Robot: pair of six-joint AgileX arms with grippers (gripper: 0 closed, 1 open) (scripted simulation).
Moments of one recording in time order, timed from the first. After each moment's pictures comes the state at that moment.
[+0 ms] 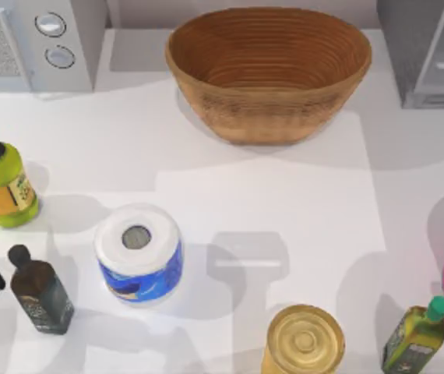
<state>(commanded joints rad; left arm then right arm) 0.00 0.00 0.00 0.00 0.00 0.00 0.00 0.00 0.00 0.00 0.00 0.00</state>
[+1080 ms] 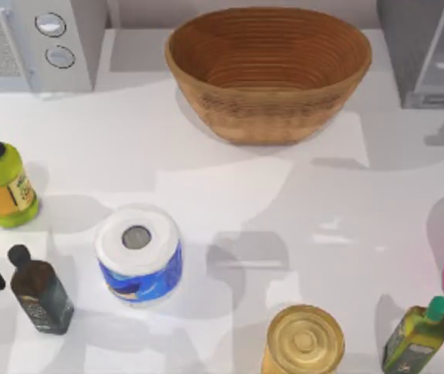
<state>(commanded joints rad) 0.00 0.00 0.00 0.00 0.00 0.00 -0.16 1.42 0.65 0.85 -0.09 0.00</state>
